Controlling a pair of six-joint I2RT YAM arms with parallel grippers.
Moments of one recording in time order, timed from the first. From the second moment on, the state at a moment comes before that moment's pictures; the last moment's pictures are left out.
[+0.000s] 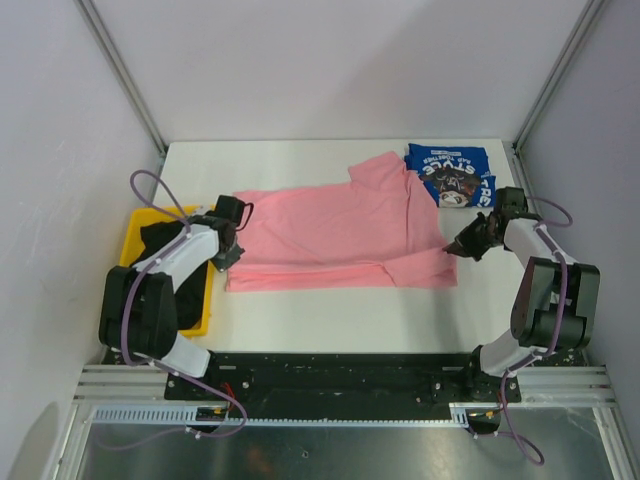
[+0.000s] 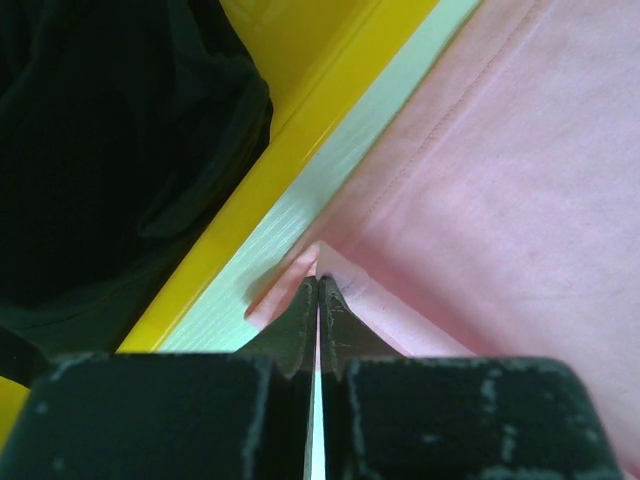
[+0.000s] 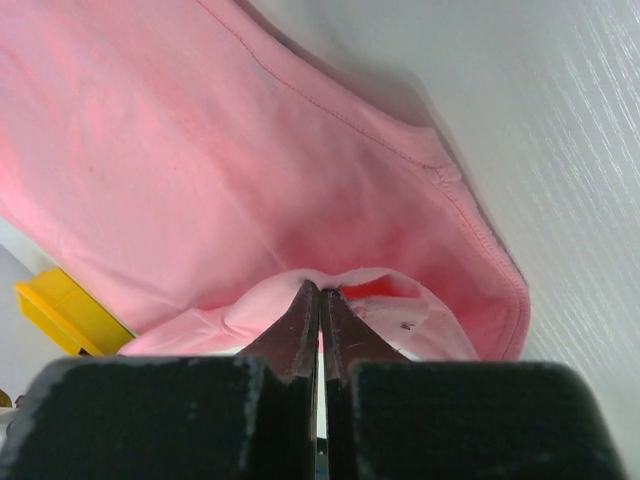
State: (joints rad) left arm -0.20 1.50 0.95 -0.72 -0.42 -0.88; right arm -0.18 1.56 0.99 -0.57 -0.36 0.71
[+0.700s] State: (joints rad) left arm -0.20 1.61 1.04 -0.69 -0.42 -0.85; right arm -0.19 1.61 1.02 -0.56 -0.37 0.70
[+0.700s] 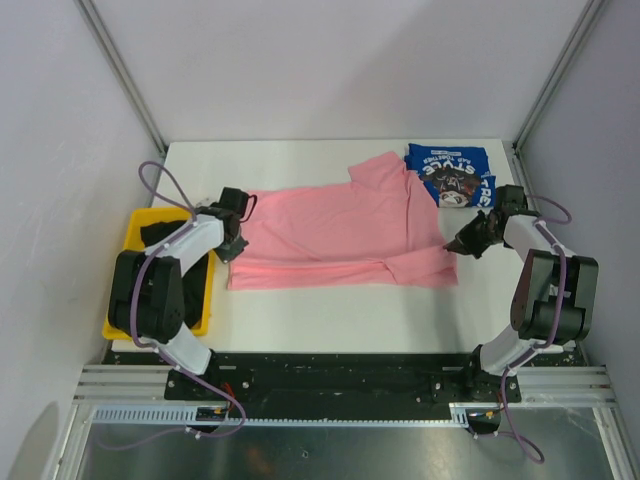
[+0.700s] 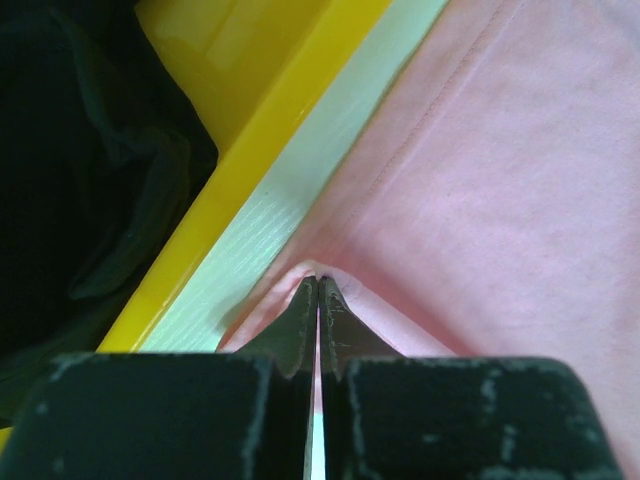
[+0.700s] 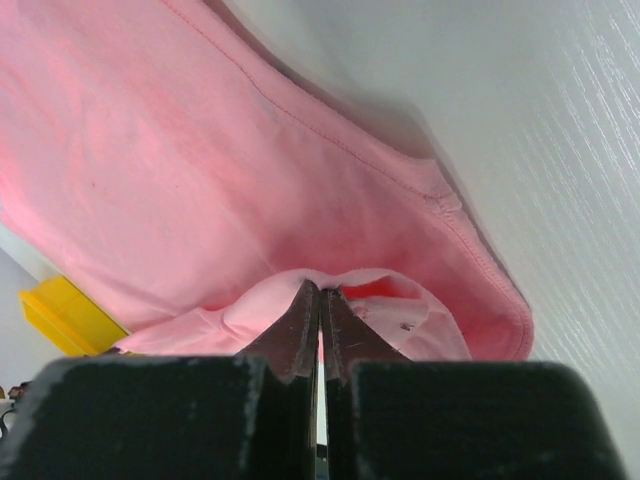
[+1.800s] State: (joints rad) left arm -0.25 1.35 0.82 -0.58 -0.12 -0.76; right arm 0.19 1.38 0.87 -0.61 -0.09 0.71
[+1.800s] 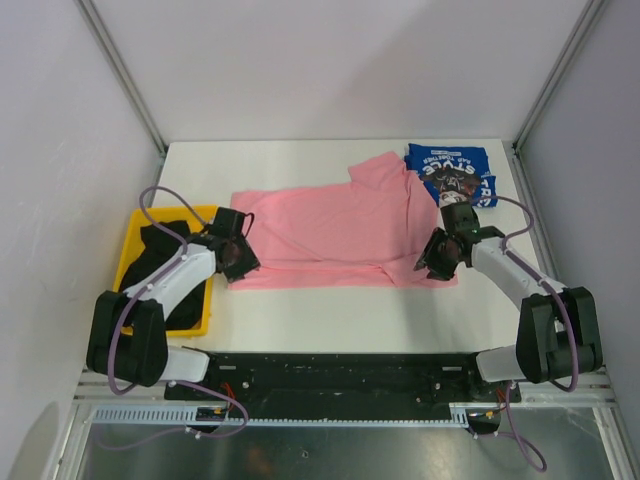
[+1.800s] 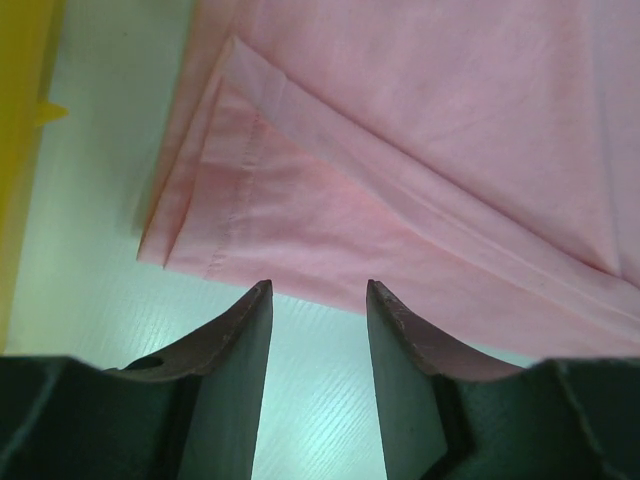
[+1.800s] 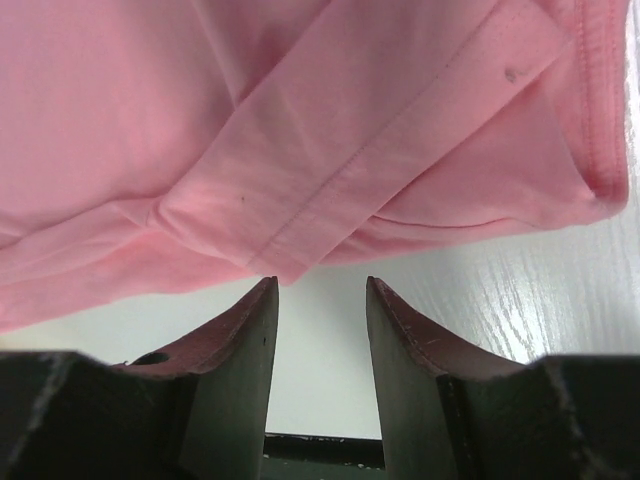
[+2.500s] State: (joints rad) left arm -0.25 1.39 0.80 -0.53 -0.10 -0.77; right arm 0.23 1.50 0.83 -0.49 -0.07 0.81
